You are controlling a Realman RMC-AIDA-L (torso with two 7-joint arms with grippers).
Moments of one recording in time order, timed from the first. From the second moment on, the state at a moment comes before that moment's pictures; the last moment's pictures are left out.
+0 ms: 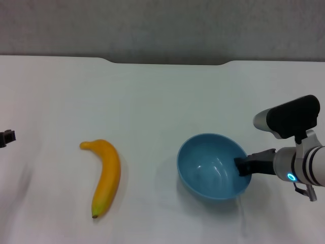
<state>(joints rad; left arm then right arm) -0.10 -2.03 -1.56 -1.49 -0.05 0.71 2.82 0.45 2.01 1.30 1.00 -2.46 0.57 -0.25</state>
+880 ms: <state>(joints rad) -0.12 -2.03 -1.36 -1.59 -0.13 0.77 2.84 0.39 2.00 1.37 1.12 -2.49 0.54 -0.26</state>
